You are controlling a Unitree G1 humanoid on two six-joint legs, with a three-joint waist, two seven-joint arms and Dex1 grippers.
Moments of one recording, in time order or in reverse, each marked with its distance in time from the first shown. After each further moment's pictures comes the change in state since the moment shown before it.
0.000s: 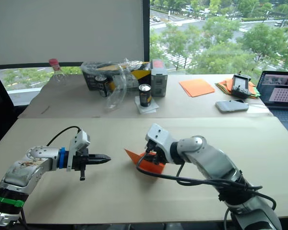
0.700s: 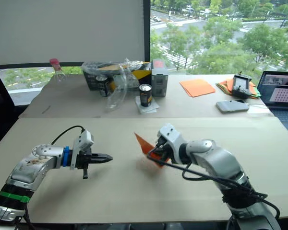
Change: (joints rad) left arm -0.054 -0.028 -0.044 0.074 0.046 -0.047 -0.026; right arm 0.041 0.001 -0.243 0.091 0.035 0.046 -0.076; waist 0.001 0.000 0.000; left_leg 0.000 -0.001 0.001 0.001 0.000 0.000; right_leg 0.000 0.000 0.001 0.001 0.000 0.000
